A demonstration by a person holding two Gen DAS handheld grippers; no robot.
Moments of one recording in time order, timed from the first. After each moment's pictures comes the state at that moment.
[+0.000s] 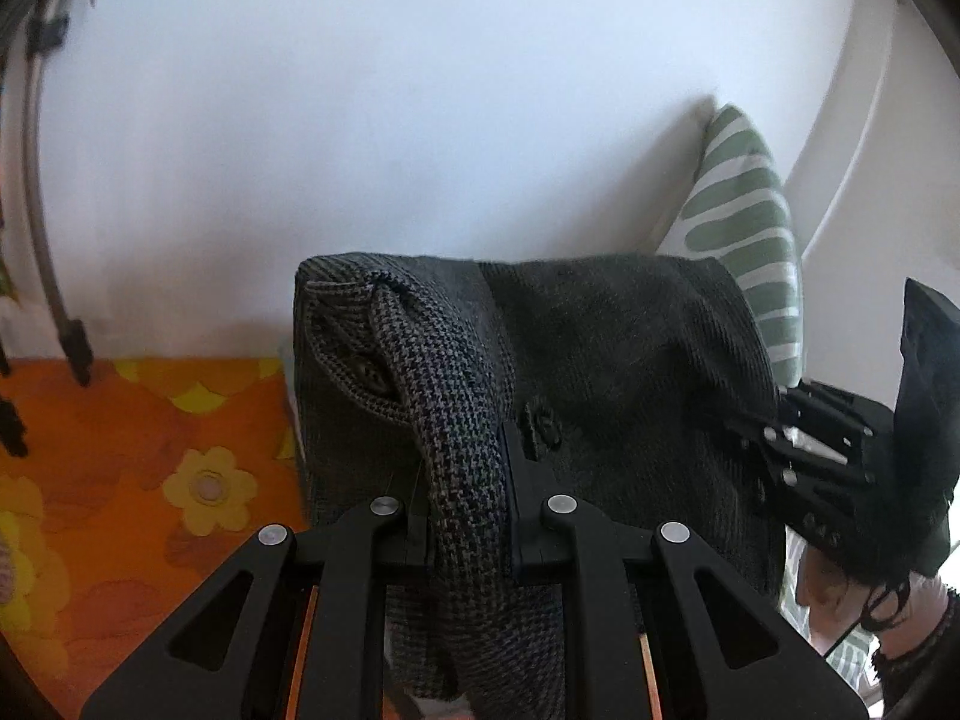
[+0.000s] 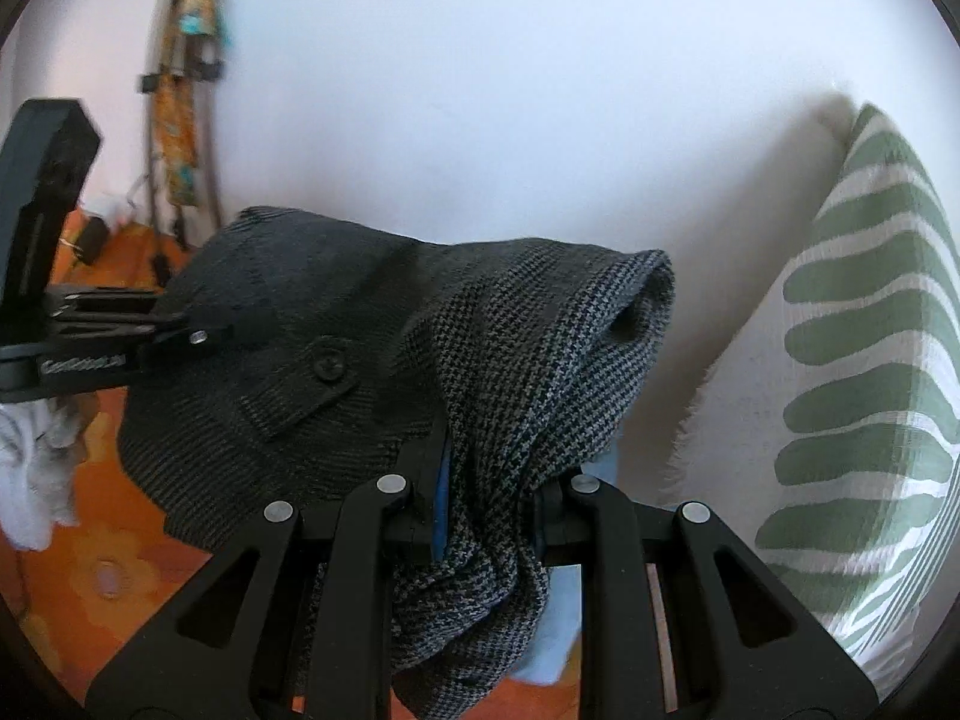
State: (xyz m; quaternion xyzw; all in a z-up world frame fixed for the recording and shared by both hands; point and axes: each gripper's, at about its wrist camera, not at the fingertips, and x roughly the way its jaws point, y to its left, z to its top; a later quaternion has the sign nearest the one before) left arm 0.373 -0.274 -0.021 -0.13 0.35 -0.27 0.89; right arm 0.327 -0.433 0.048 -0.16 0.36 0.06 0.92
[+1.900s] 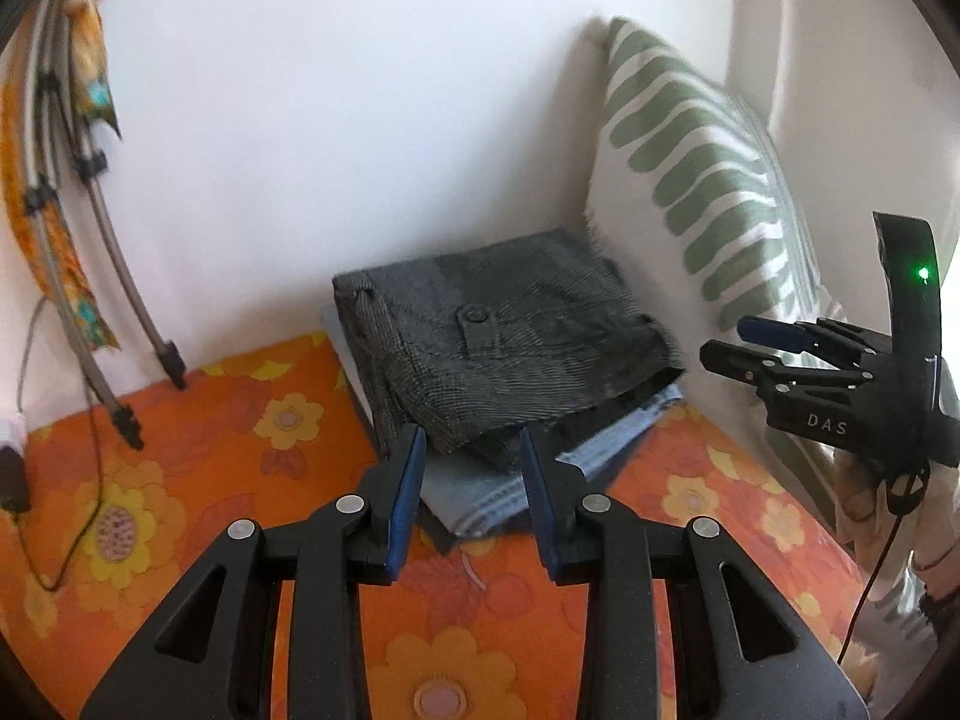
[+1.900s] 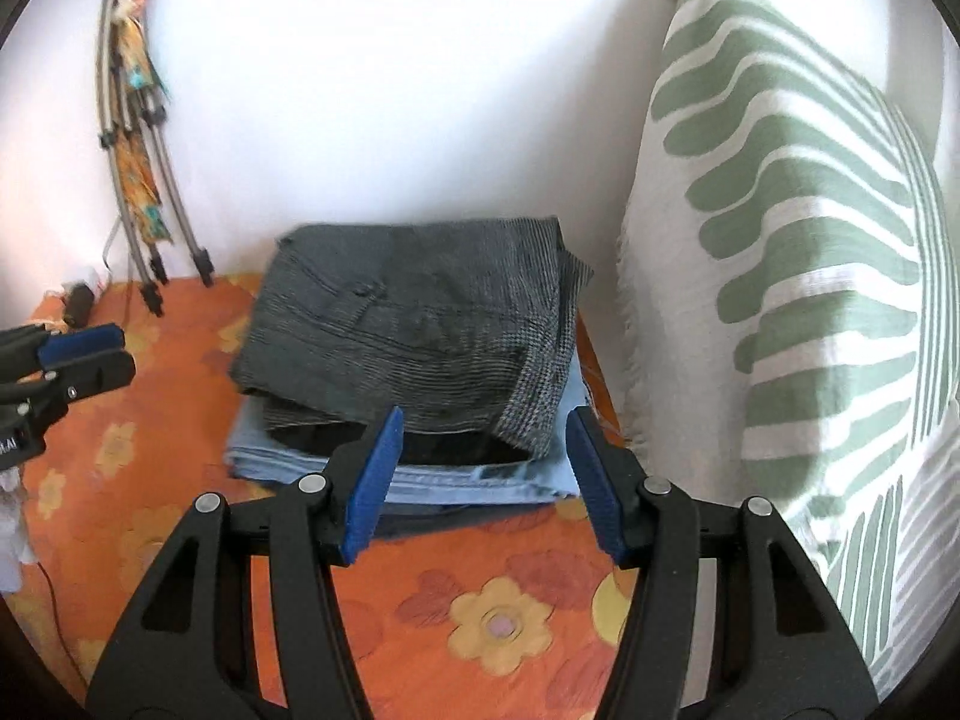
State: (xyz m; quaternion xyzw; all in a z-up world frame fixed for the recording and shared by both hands) left arm 0.246 -0.271 0.017 0.04 0.33 -0.25 0.91; right arm 0.222 -0.462 0.041 -0.01 0.37 -0.02 0.93
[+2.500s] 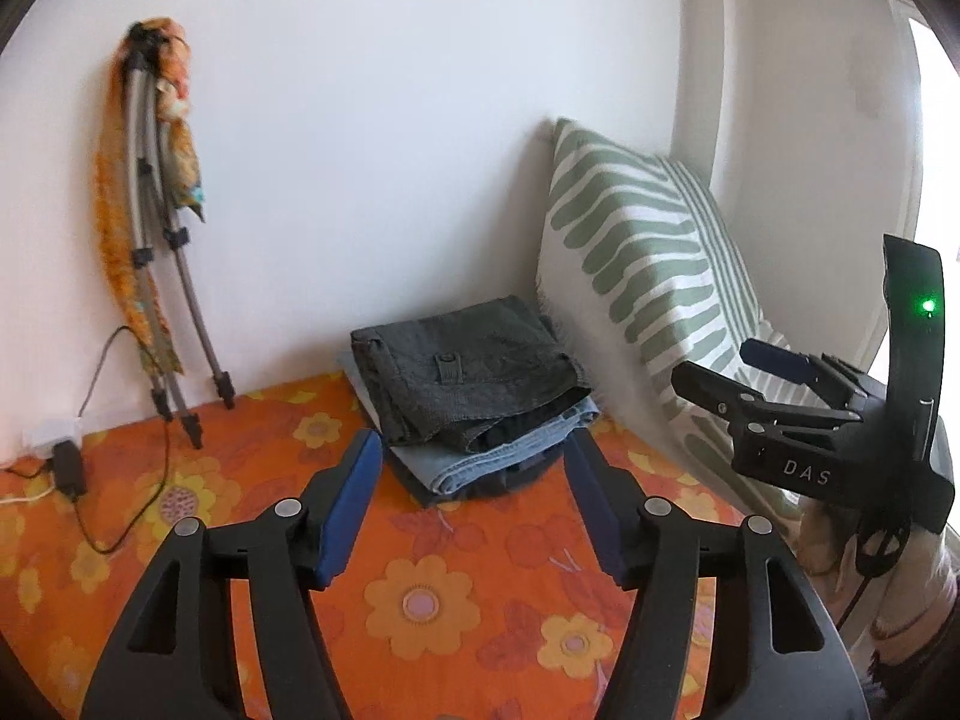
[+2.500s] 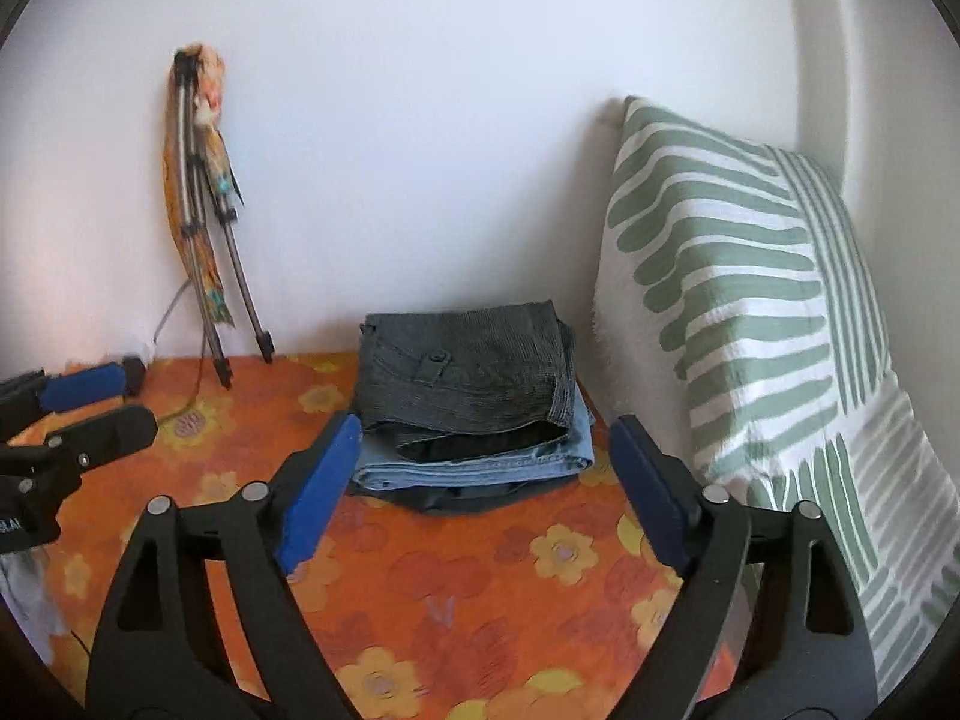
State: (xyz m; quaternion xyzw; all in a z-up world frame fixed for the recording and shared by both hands) left arm 0.127 -0.215 0.088 0.02 0.26 -0.27 0.93; right arm 0.092 -0.377 0.124 0.01 0.27 -0.08 0.96
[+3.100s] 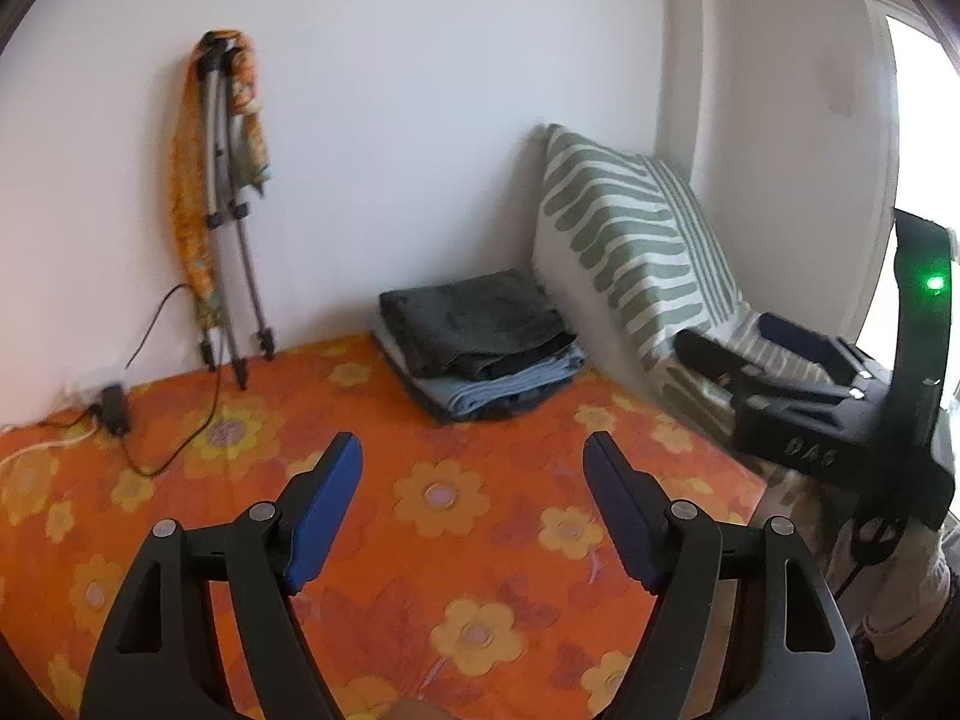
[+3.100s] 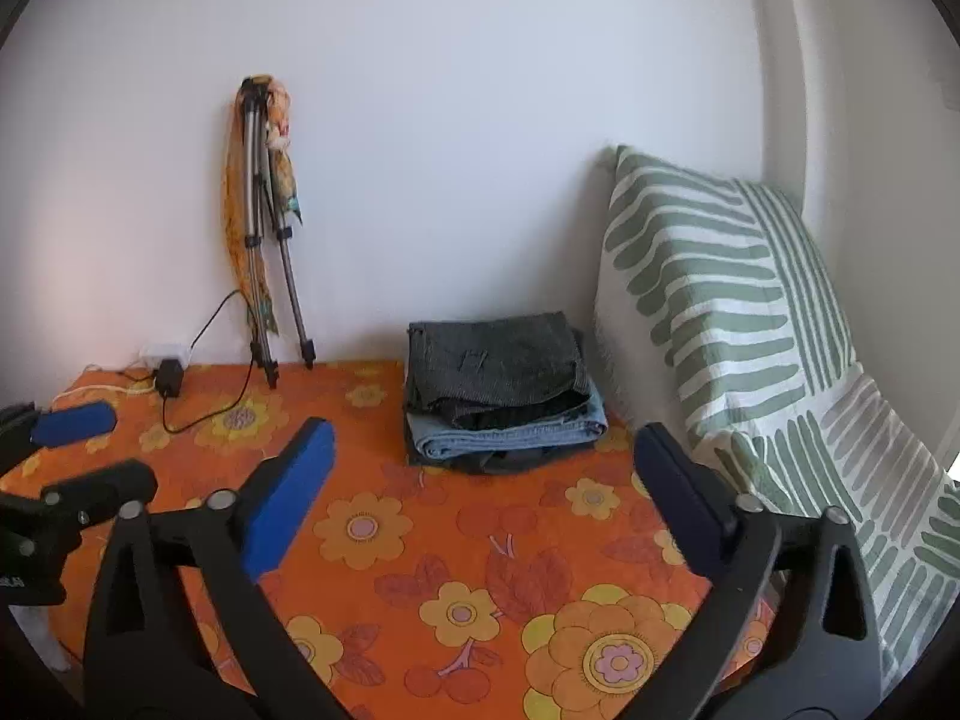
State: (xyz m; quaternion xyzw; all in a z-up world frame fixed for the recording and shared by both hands) left arm 0.037 -0.150 0.071 0.02 0.26 -0.26 0.93; right arm -0.009 -0.293 0.128 0.00 0.21 -0.10 0.97
